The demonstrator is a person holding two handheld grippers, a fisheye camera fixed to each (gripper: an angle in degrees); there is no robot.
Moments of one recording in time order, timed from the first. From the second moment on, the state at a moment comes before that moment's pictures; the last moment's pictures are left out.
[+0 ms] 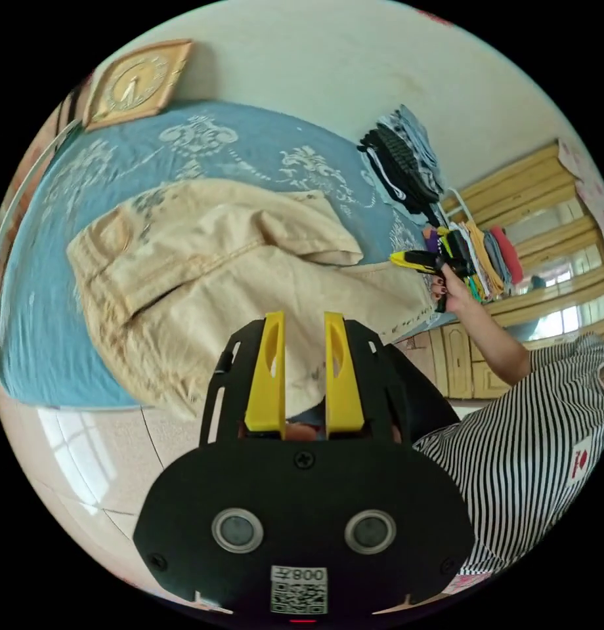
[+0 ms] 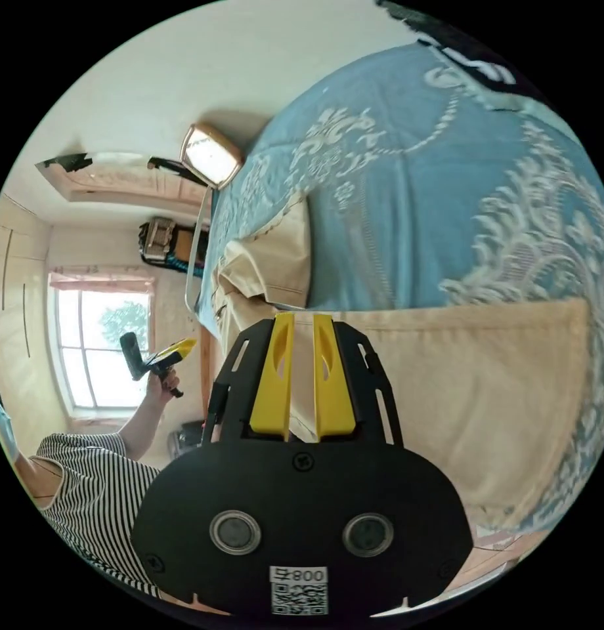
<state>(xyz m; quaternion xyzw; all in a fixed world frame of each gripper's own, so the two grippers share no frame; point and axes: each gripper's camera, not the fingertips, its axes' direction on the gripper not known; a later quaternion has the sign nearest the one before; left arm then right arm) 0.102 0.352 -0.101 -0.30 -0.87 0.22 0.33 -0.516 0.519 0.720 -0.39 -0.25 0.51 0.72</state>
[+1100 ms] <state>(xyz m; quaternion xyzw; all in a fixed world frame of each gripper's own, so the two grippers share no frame) -0.239 0.315 -0.055 -0.57 -0.76 0.33 -0.02 -0.572 0.424 0.793 -0.43 -0.17 0.43 0.77</state>
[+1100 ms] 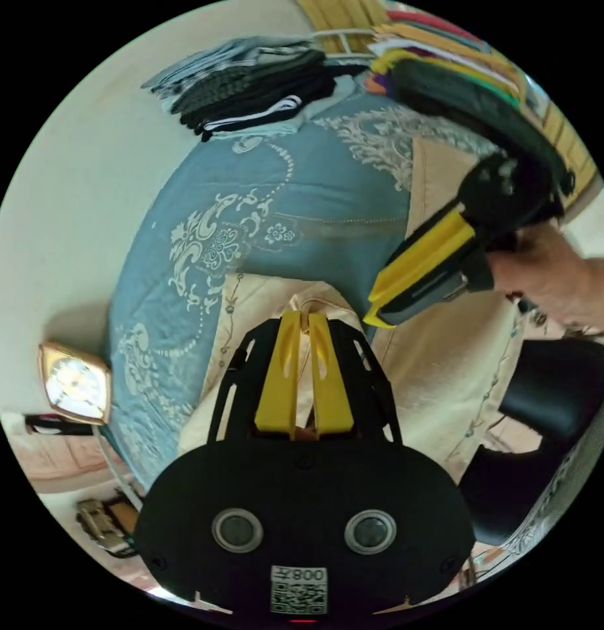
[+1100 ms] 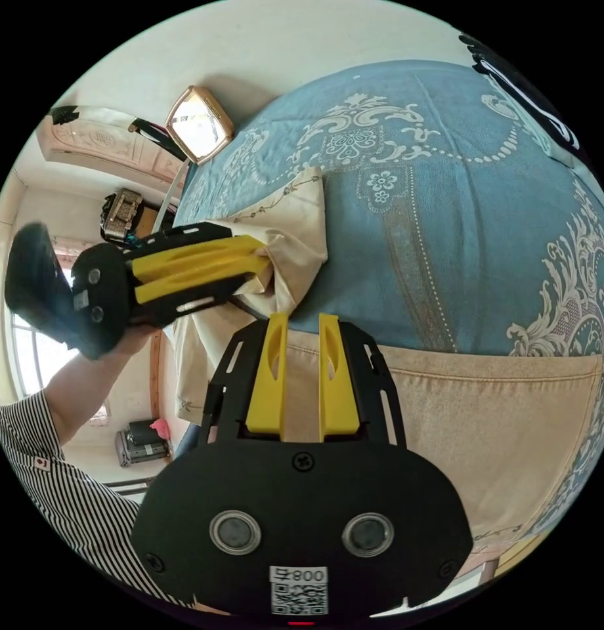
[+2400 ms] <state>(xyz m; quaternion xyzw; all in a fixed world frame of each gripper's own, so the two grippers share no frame) -0.007 0.154 -0.241 -0.41 -0.82 0.28 0.29 -0.445 0.320 0.824 -0.60 0.03 0.20 0.77</state>
